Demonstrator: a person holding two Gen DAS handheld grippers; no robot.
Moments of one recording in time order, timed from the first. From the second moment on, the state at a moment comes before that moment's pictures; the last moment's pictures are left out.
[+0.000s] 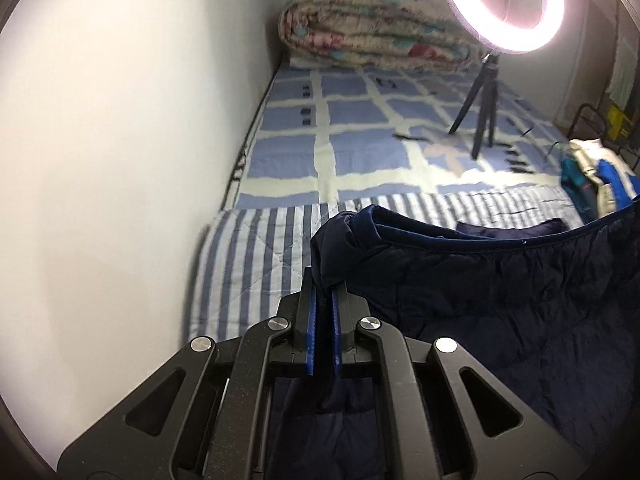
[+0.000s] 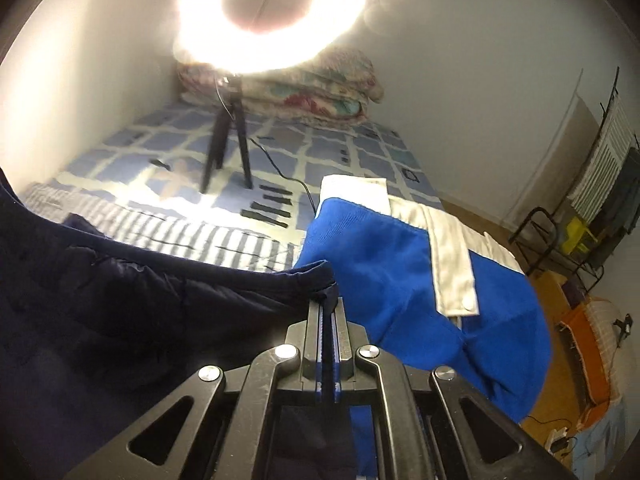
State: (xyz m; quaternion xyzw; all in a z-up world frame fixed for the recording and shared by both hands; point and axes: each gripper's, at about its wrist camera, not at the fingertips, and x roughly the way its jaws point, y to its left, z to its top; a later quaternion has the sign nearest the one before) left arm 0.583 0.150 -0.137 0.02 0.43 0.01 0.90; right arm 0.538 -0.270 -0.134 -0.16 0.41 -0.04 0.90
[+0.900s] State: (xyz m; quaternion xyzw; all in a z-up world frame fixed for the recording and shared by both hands) left arm 0.471 0.065 -0.109 -0.01 0.41 -0.10 0.91; right arm 0.371 -0.240 -0.107 -0.10 0.40 0.10 0.91
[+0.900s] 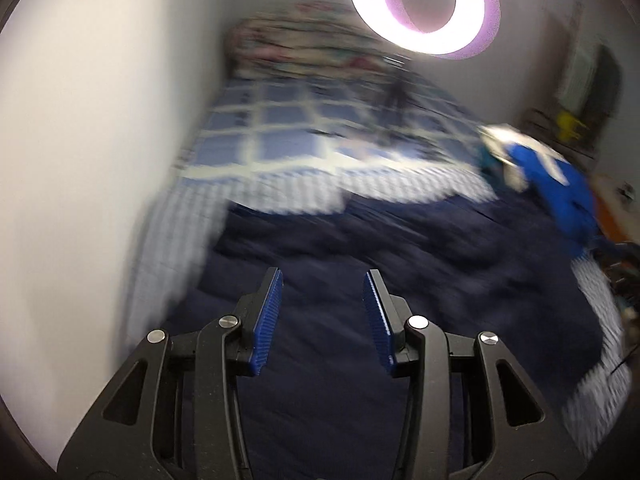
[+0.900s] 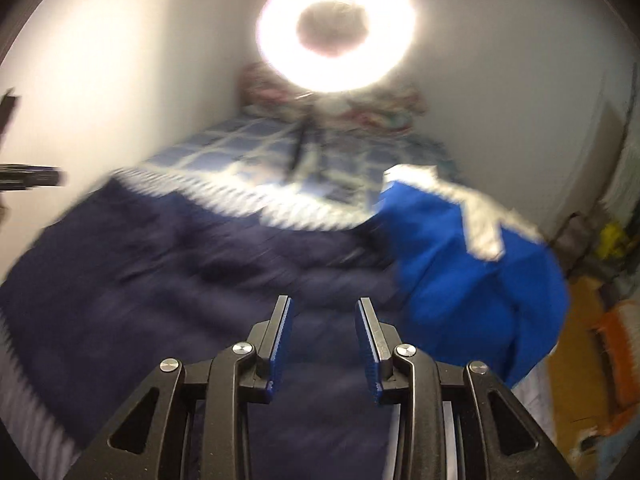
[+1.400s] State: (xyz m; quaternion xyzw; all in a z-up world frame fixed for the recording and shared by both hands) left arm 0.415 -0.052 -0.231 0.11 0.44 -0.11 0.88; right arm 0.294 -0.235 -0.194 -0.10 0.48 0.07 0.87
